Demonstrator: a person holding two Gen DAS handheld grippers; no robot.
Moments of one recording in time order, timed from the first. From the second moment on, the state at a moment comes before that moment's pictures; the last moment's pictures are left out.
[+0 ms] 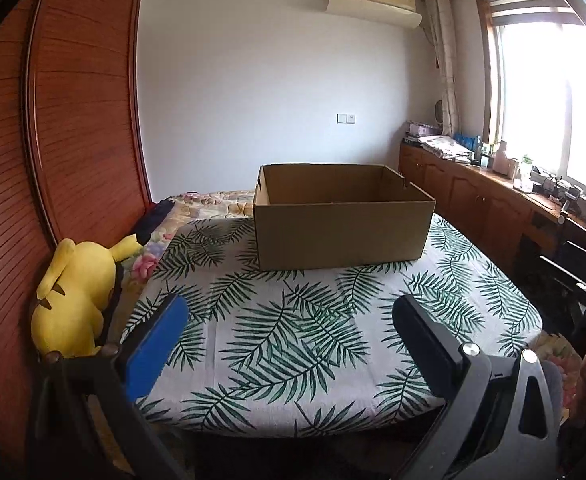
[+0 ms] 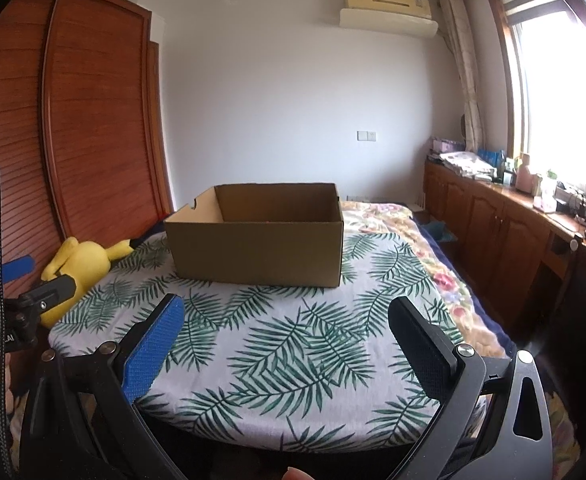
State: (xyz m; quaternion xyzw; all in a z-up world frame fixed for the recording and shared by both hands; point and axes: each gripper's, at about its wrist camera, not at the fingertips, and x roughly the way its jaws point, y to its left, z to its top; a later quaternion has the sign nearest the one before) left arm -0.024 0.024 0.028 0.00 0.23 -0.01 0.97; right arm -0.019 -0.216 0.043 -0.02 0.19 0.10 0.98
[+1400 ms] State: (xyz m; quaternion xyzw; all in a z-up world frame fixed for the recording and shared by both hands) left arm -0.024 0.025 0.026 0.00 0.23 -0.01 0.97; right arm -0.018 -0.218 0.036 -0.01 0.19 0.09 0.98
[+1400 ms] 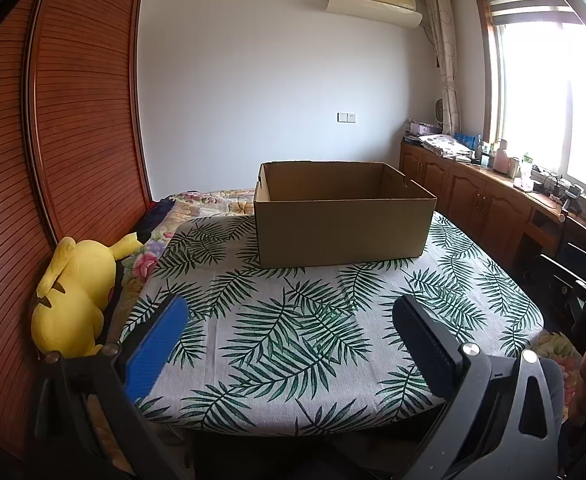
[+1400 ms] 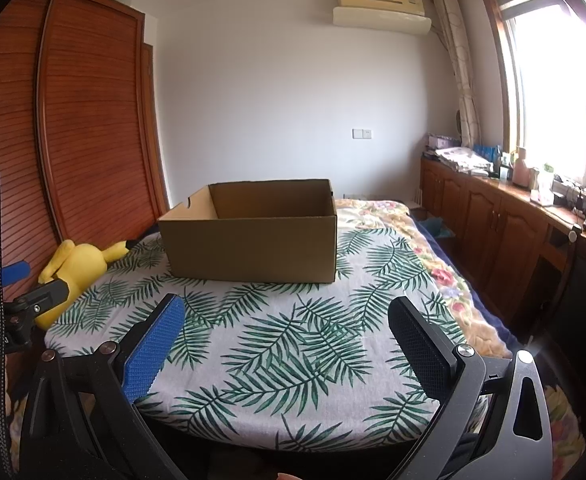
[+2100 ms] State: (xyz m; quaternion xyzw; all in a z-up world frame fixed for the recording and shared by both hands) left arm -0.025 0.023 0.025 0.01 0.23 -0.02 0.97; right arm -0.018 -0.219 0.033 -0.01 0.19 0.09 0.98
